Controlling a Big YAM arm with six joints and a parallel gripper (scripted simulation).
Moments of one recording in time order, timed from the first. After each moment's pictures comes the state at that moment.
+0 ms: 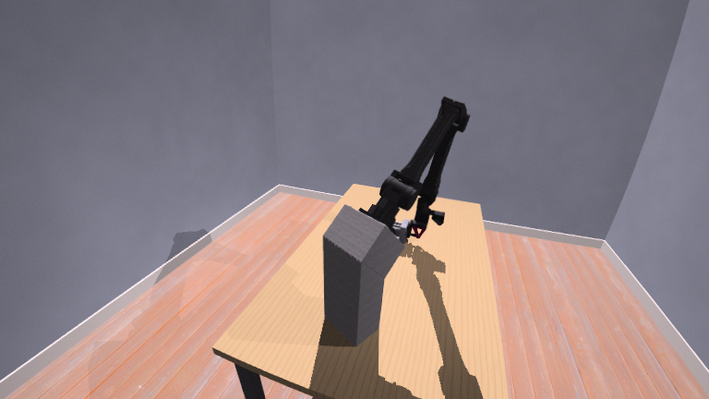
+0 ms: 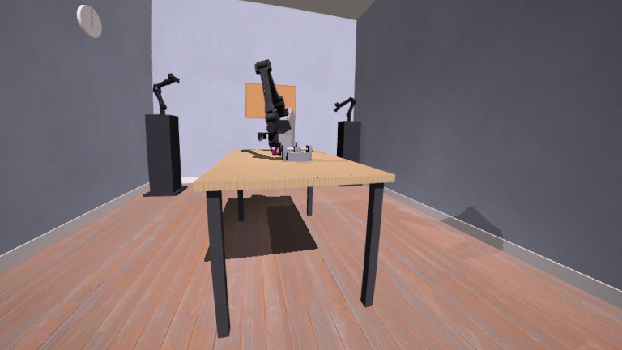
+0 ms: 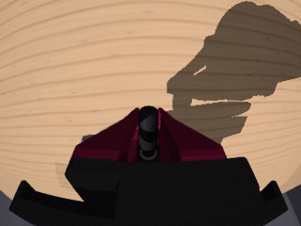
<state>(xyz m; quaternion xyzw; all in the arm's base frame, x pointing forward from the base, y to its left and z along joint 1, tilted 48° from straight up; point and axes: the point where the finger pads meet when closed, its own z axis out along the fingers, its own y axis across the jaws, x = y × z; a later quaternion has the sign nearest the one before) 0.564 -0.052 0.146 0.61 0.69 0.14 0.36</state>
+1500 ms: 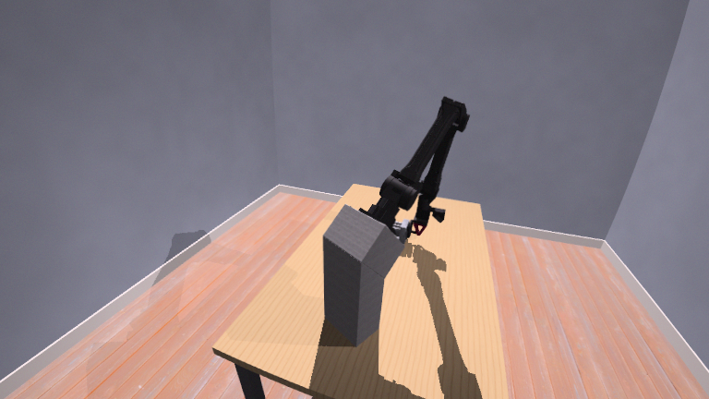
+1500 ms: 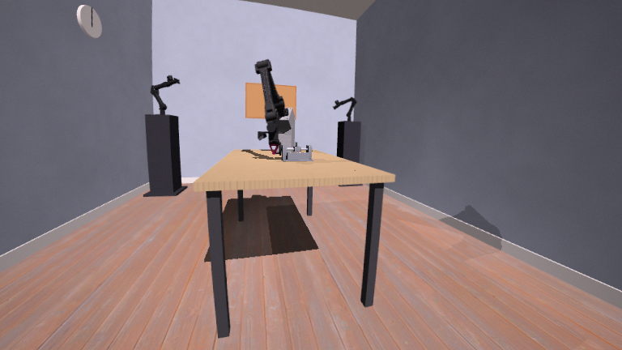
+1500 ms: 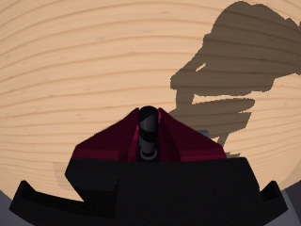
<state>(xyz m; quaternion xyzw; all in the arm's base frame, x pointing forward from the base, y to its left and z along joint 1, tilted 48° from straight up) 0.571 -0.047 0.161 0.61 0.69 0.14 0.36</state>
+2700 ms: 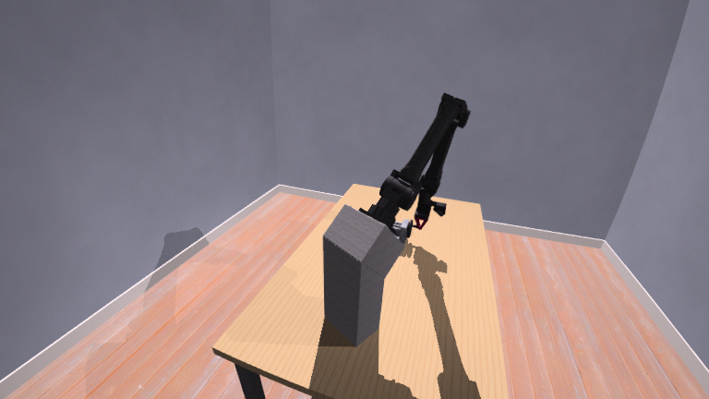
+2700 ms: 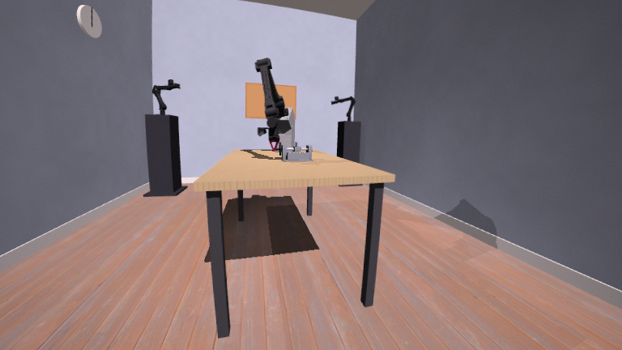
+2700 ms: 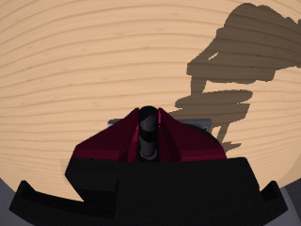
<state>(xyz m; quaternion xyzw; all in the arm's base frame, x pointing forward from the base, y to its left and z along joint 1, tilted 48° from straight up) 0.561 -0.038 0.188 0.61 0.69 0.14 0.36</state>
